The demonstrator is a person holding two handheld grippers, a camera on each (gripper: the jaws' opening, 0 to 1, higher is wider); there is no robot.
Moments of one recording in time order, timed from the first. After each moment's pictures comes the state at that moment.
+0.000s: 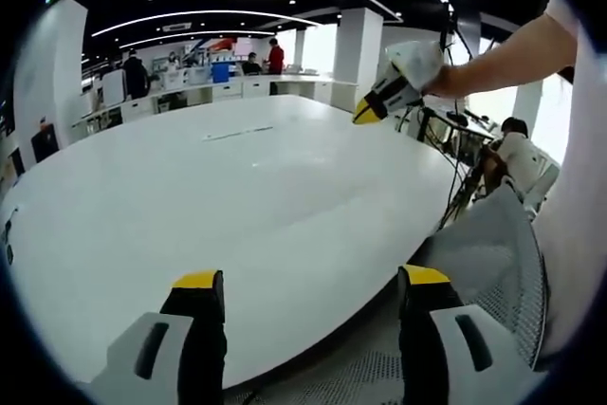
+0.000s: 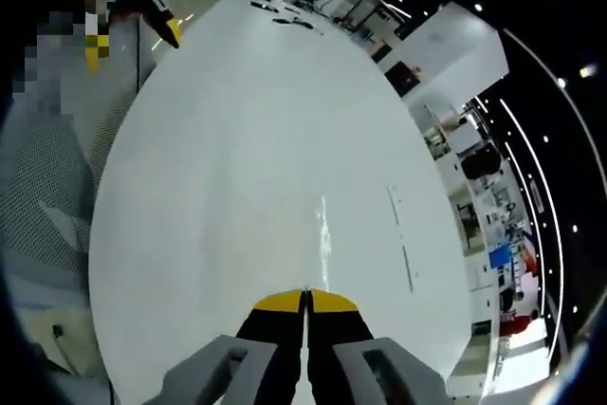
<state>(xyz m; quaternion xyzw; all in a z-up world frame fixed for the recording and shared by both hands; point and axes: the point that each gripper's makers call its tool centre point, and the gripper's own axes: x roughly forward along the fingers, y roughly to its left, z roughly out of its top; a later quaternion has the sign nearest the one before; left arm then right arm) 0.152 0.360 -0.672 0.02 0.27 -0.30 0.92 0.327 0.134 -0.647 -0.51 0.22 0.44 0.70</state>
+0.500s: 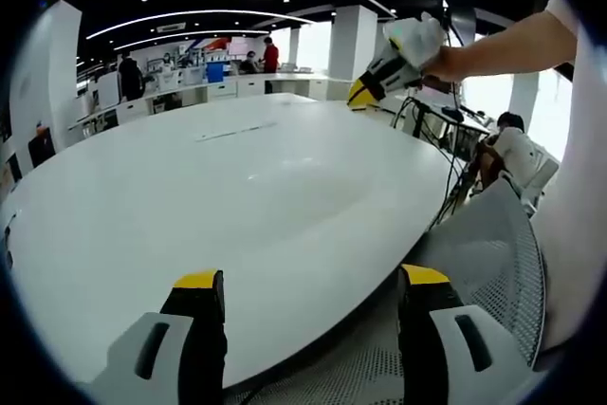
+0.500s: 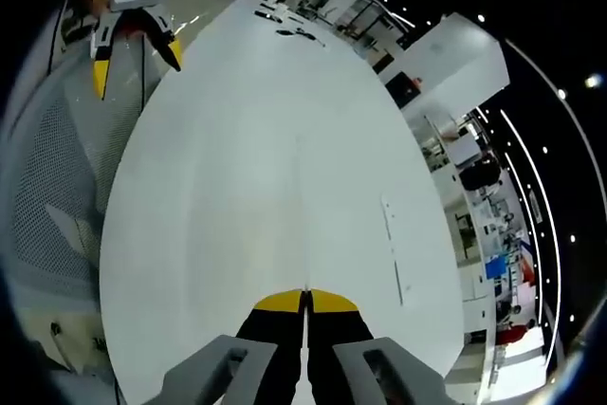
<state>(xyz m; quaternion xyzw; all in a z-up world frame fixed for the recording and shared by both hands) 0.150 0.358 -0.676 0.03 0.27 -0.31 0.91 0.318 0.148 -0.621 -0.51 0.21 0.45 0.70</state>
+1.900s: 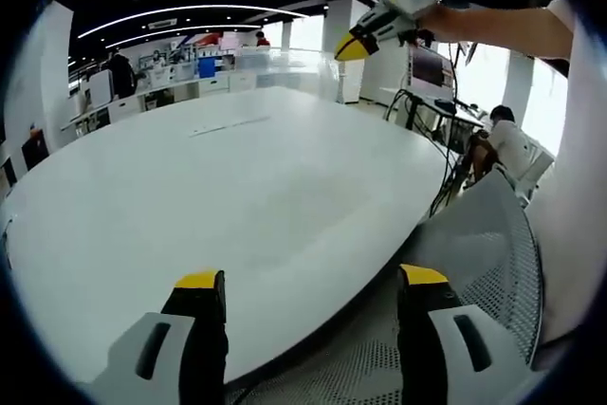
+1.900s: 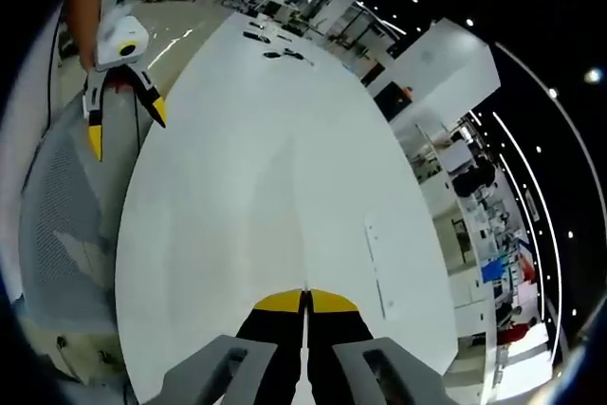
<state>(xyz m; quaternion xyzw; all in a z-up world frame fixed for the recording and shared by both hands) 0.144 0.353 -0.683 0.04 0.29 -0.32 0.90 0.317 0.170 -0.557 -0.49 0.19 0.45 0.72</state>
